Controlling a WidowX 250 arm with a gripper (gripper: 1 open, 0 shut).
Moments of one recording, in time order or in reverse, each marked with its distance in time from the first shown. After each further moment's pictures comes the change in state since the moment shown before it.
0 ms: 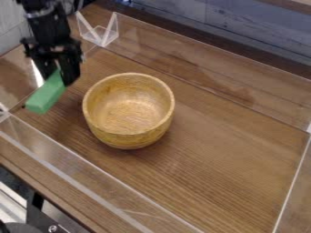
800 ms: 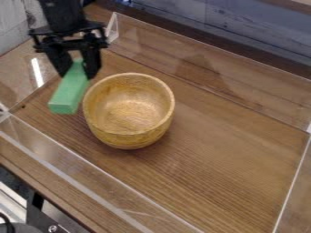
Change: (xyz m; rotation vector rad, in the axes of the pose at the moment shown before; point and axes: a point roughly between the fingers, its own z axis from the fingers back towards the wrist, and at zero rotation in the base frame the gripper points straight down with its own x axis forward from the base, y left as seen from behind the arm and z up) arm -0.025 -0.079 0.019 -0.046 0.001 0.086
